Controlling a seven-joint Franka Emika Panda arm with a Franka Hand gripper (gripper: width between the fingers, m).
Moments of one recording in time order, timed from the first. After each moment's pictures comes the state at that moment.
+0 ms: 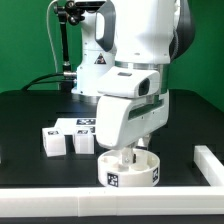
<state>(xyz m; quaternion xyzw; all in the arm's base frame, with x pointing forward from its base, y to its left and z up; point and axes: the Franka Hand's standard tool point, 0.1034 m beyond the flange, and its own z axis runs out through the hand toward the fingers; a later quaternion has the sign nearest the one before) 0.550 0.026 0.014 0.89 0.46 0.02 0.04</state>
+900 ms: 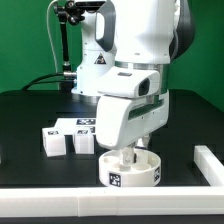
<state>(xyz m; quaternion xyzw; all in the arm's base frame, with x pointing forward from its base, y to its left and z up) 0.558 0.040 0.014 0.88 0.47 0.02 0.04</state>
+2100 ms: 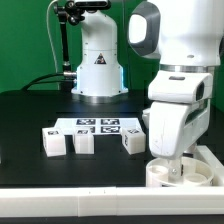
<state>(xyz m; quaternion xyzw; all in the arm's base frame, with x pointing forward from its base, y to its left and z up) 0.592 0.096 0.015 0.88 0.48 0.04 0.03</state>
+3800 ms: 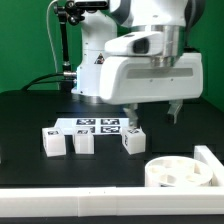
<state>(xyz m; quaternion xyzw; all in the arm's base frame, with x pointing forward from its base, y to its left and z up) 0.517 0.058 0.061 0.98 0.21 0.05 0.02</state>
